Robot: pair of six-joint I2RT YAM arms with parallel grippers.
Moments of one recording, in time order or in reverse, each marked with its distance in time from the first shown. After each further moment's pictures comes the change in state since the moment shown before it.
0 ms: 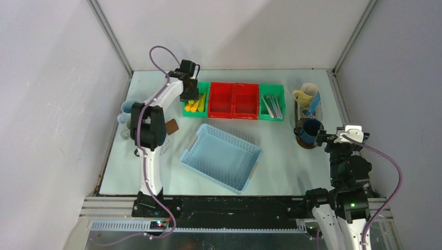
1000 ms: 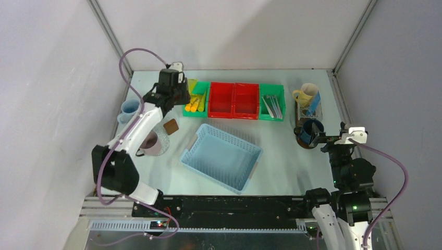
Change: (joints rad) left arm -0.028 -0.616 -0.500 0.278 0.028 0.058; right arm 0.000 -0.014 0.024 0.020 -0.156 0.106
